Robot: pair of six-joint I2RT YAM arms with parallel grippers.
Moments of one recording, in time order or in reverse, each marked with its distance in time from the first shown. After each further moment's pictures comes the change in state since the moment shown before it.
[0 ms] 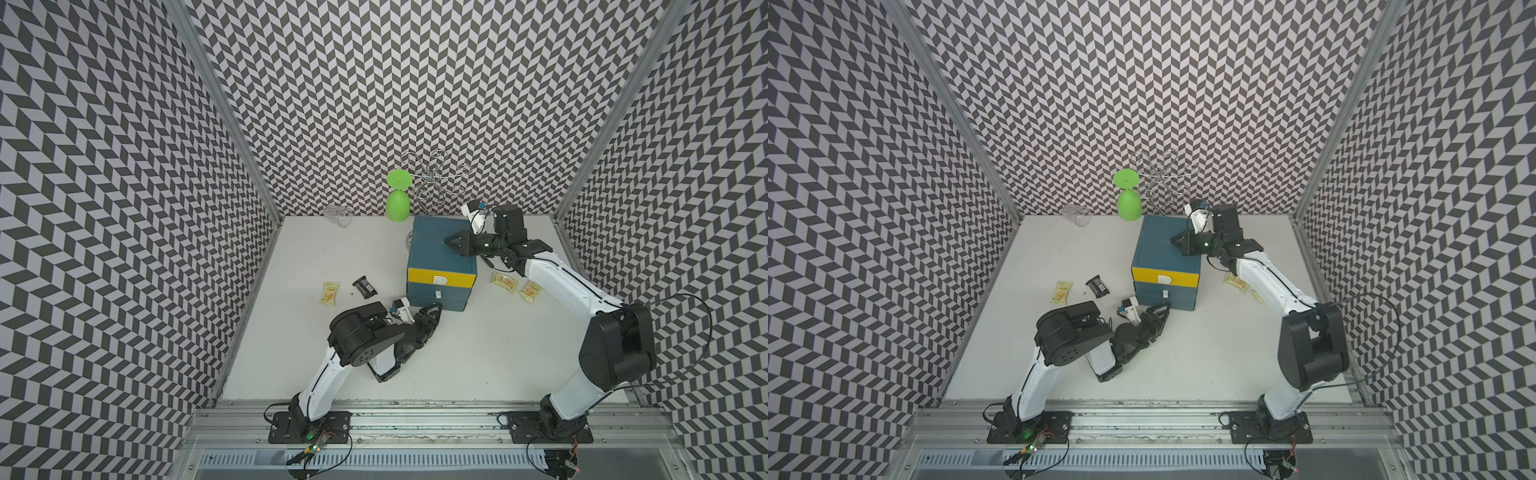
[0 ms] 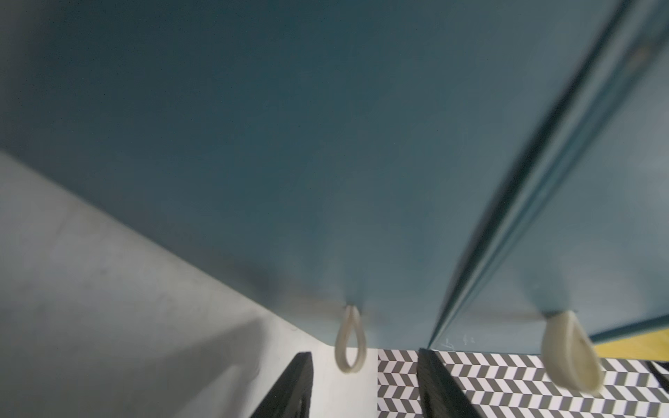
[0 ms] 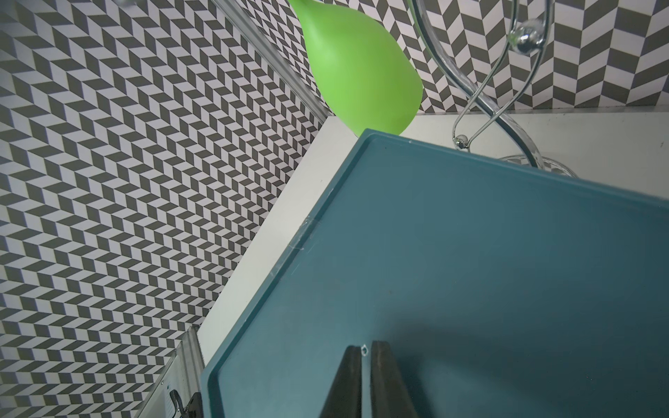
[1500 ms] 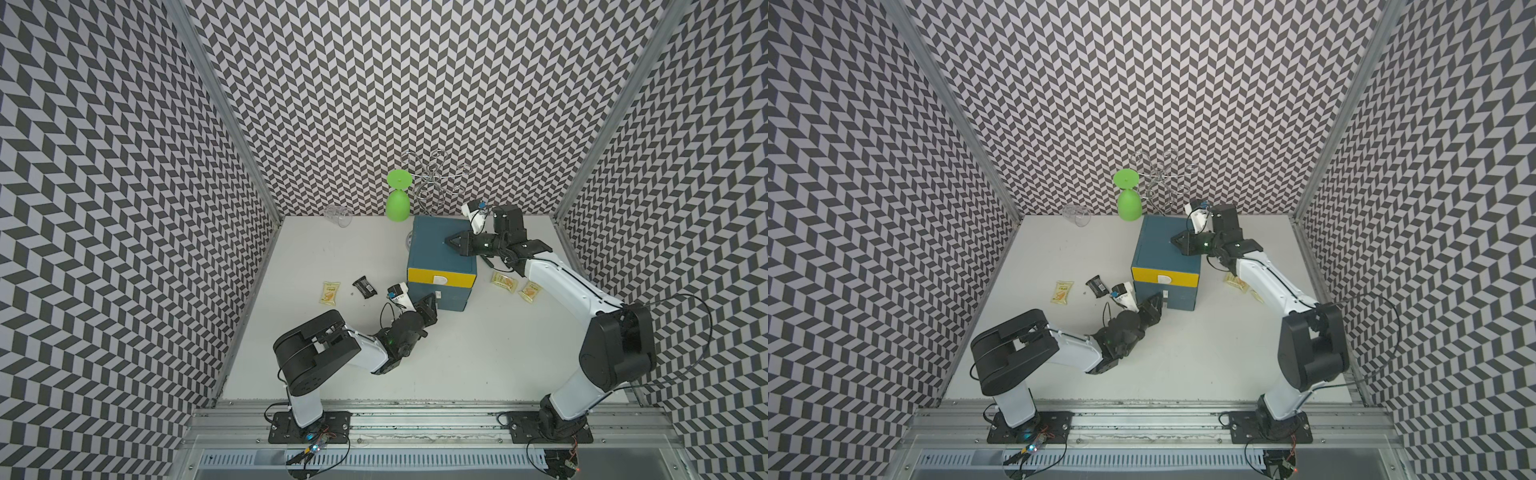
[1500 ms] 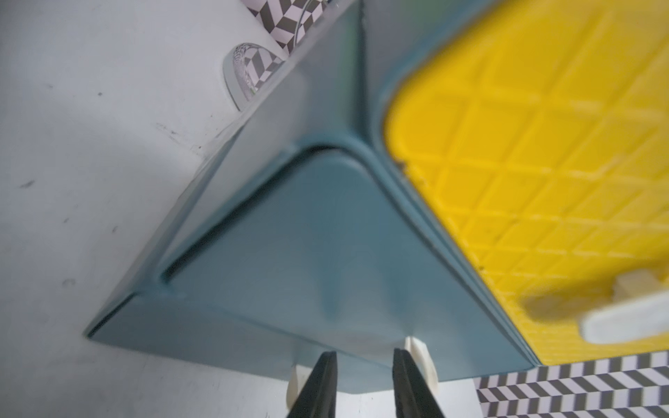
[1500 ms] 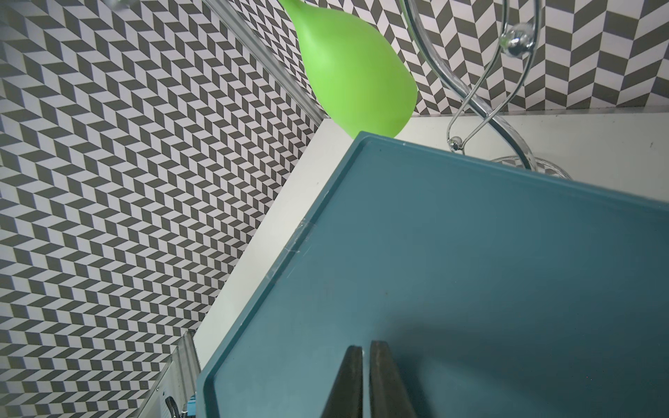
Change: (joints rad) left arm -0.033 -0.451 -0.050 -0.523 -0.204 0.415; right arm 0.010 -0.003 -0.001 0.002 0.019 0.008
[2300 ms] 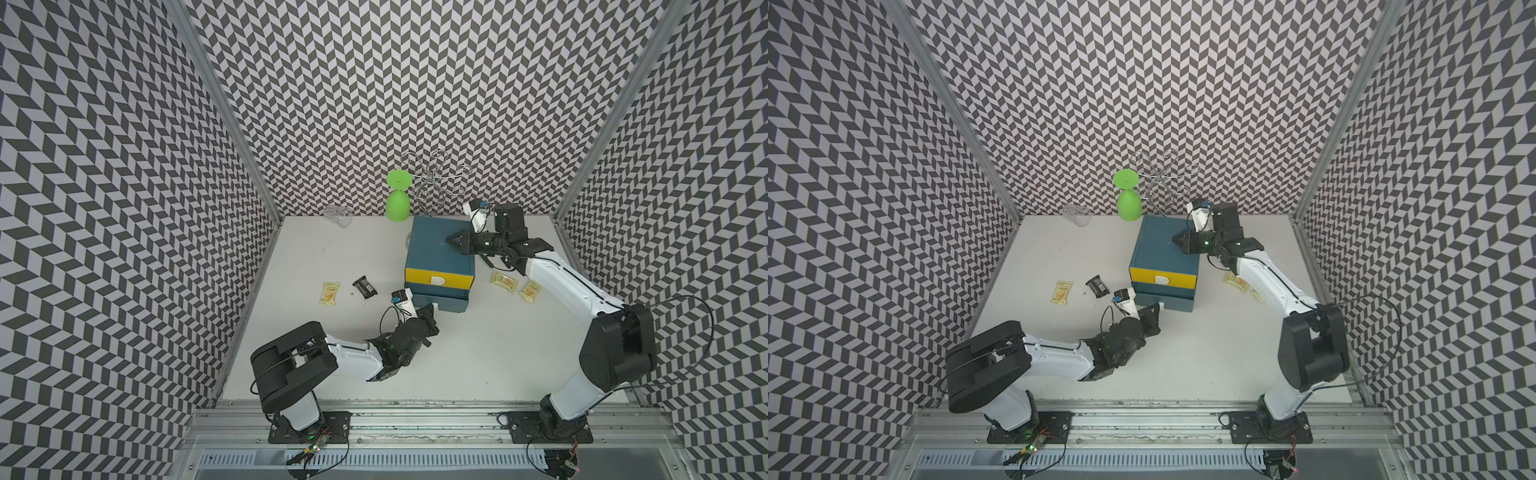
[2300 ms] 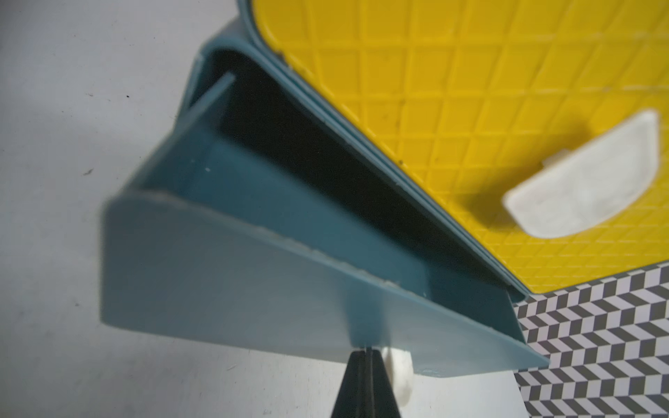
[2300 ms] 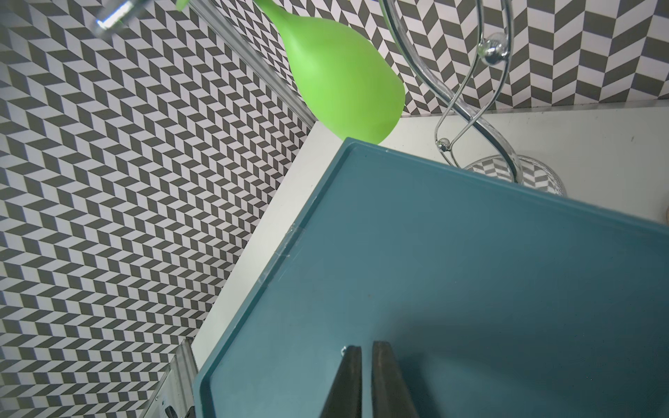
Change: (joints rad) left arm -0.085 -0.101 0.045 -0.261 -0.082 0.063; right arm -0.001 -0.001 0.020 -0.031 0.026 0.017
